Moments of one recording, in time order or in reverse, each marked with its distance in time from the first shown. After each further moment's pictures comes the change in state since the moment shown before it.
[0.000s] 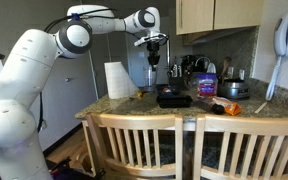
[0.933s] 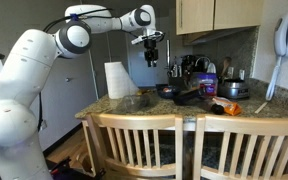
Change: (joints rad) arm 0.035 -0.002 0.010 0.029 0.001 0.058 0.004
